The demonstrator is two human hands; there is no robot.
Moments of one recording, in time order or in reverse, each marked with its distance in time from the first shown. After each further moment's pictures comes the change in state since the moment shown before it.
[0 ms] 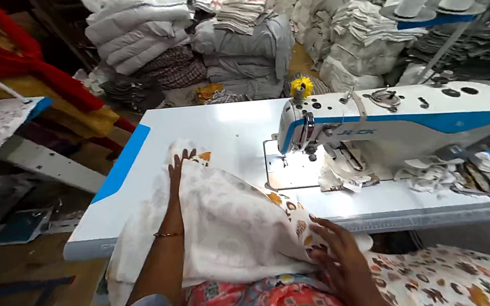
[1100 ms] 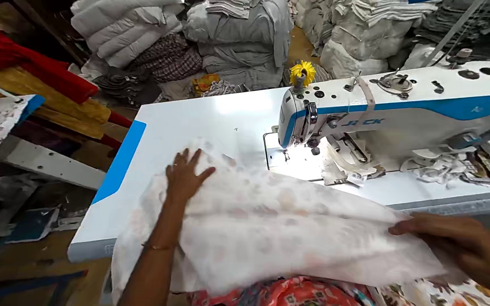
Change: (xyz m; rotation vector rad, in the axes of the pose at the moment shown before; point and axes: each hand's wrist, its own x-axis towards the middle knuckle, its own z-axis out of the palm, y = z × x) left_hand -0.032 0.042 -0.013 0.433 0.025 0.088; right_hand 0.028 0.069 -0.151 0.094 -0.361 0.009
